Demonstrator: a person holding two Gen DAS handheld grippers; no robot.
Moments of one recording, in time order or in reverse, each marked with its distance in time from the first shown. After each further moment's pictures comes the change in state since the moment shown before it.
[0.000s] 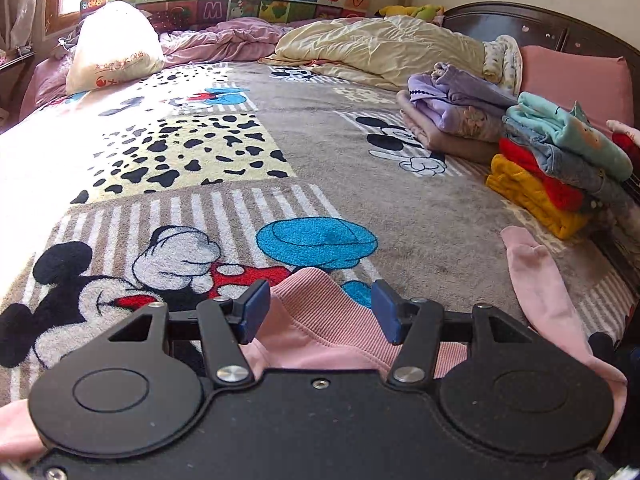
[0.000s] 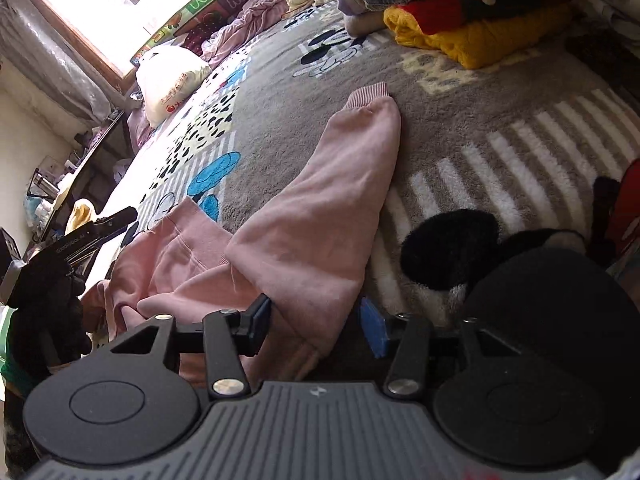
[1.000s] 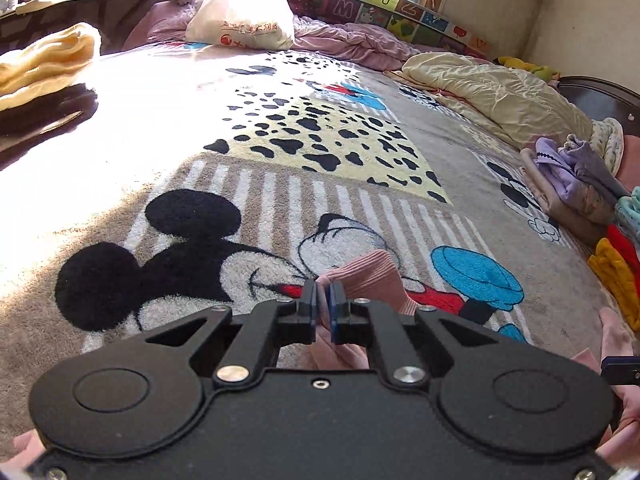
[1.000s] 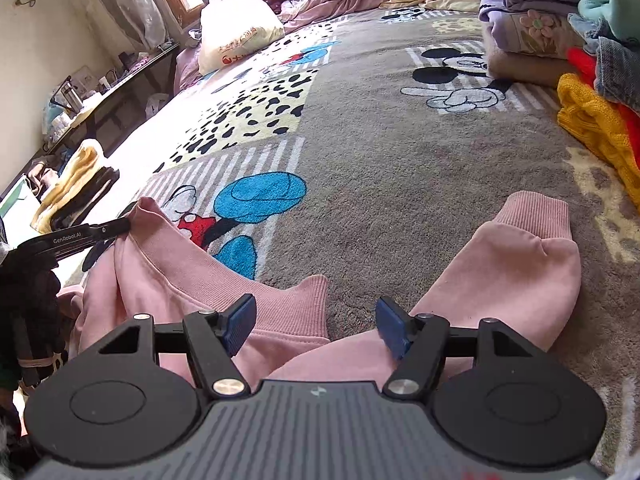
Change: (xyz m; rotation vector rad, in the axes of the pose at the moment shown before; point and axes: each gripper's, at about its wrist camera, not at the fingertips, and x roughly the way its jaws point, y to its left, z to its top) left arm 0.003 0.122 -0.033 -0.345 -0.041 0.172; right arm 0.131 0.071 0.095 -0.312 0.108 0.048
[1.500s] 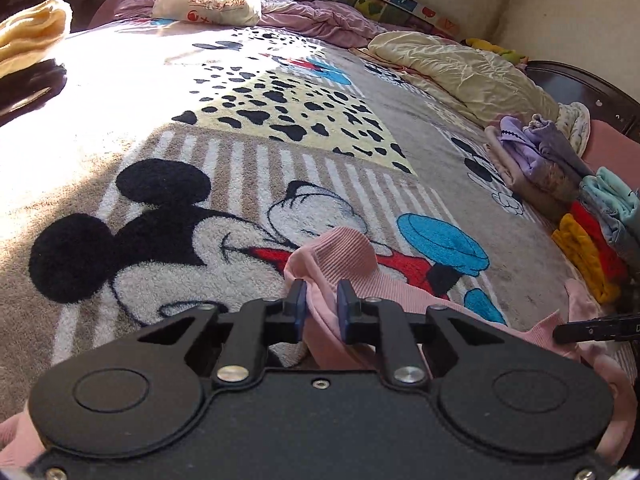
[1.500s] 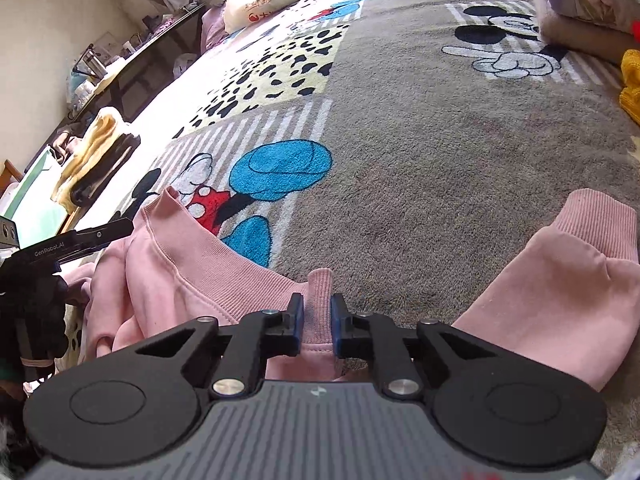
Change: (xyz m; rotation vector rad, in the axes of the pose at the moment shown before) left arm -0.005 0.004 -0.009 0.024 0.060 -0.135; right arm 0.033 -0.009 0.019 -0.007 0.131 0.159
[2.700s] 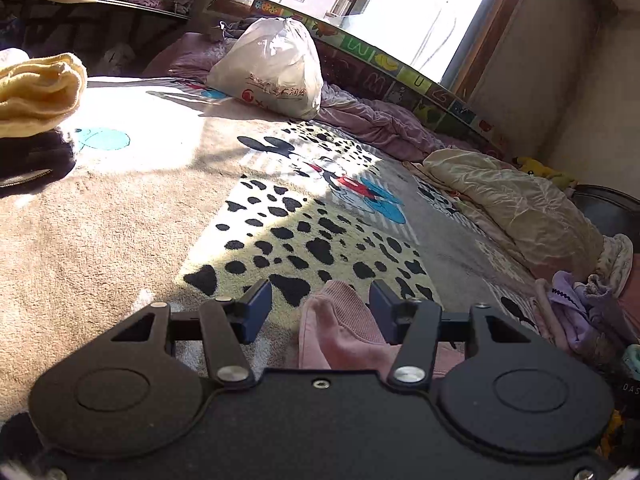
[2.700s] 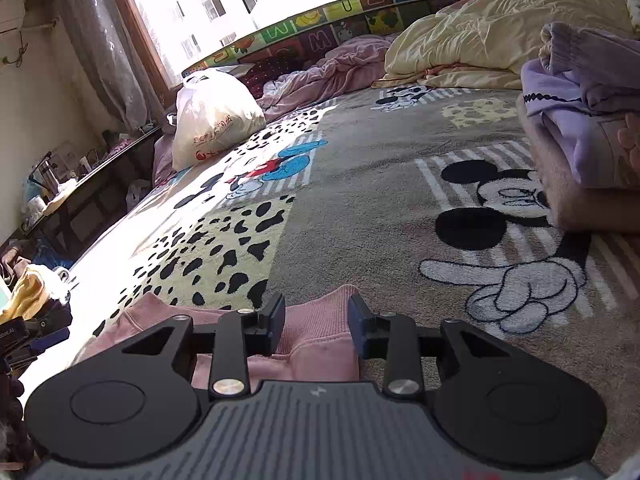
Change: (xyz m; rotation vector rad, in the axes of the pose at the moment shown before) left arm 0.046 0.033 0.106 -0.207 -0.285 0.081; right arm 0.056 -0.033 0.144 0.005 -0.416 -0.160
